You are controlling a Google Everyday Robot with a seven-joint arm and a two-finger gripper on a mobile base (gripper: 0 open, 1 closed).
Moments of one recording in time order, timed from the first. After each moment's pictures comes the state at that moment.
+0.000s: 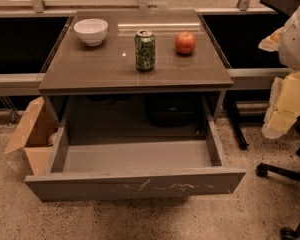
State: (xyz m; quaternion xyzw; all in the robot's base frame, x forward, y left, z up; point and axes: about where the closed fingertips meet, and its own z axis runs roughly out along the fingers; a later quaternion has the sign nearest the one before) arm 0.438 -0.216 0.977 -0.60 0.78 -0.04 0.16
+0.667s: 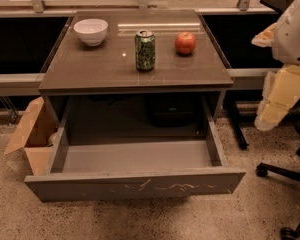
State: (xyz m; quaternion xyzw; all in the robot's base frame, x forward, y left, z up) arm 0.455 -0.212 0.977 -0.61 0.77 -0.03 0.18
